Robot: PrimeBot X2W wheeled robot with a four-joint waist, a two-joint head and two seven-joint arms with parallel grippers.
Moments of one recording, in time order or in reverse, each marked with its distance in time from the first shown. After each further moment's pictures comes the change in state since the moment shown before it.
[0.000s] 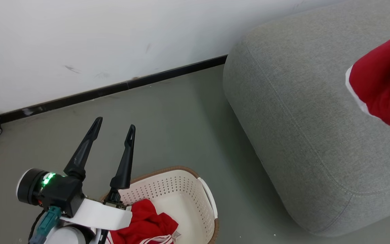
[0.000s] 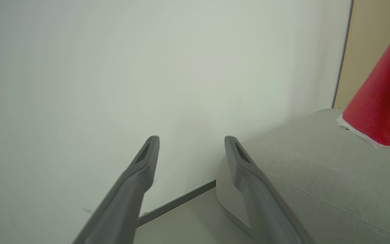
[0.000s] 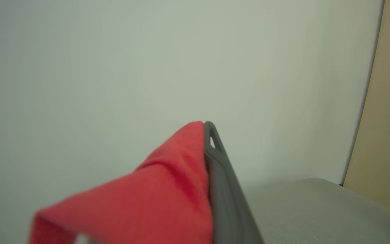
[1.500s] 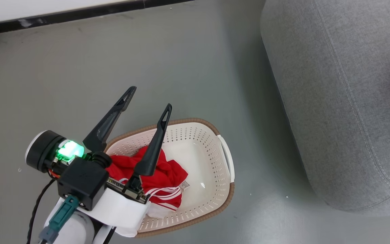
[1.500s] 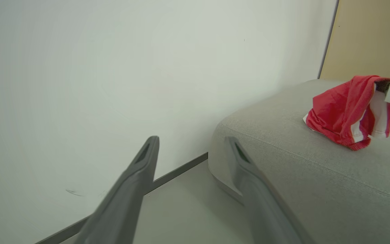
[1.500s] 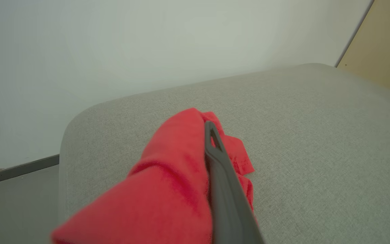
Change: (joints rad) left arm -0.134 0.041 -0.101 -0.186 0.061 -0.061 0.140; right arm -0.024 0.038 -0.175 0.487 -0.149 0.000 -0.195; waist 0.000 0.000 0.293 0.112
